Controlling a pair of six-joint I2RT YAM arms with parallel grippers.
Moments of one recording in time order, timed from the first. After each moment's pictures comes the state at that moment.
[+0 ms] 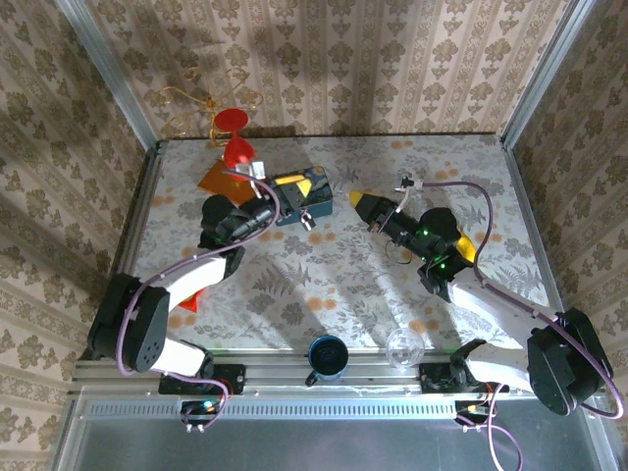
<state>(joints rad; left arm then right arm) -0.48 1.44 0.72 1.02 0.66 -0.89 0.48 1.18 0.63 0.72 -0.33 0.90</state>
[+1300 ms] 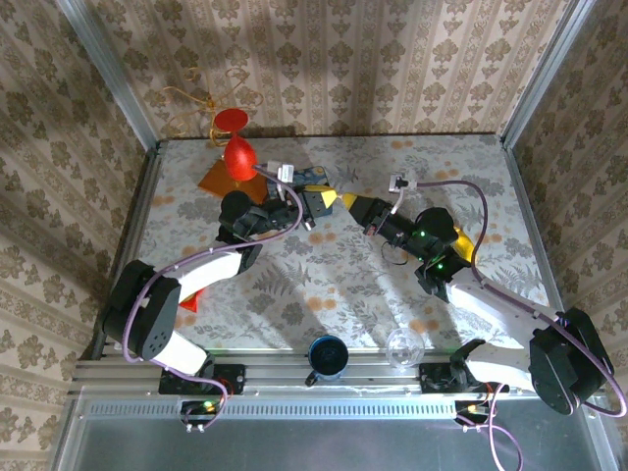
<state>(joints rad) -0.59 1.51 0.81 1.06 0.82 -0.91 0.52 1.18 0.65 0.72 -0.35 0.90</state>
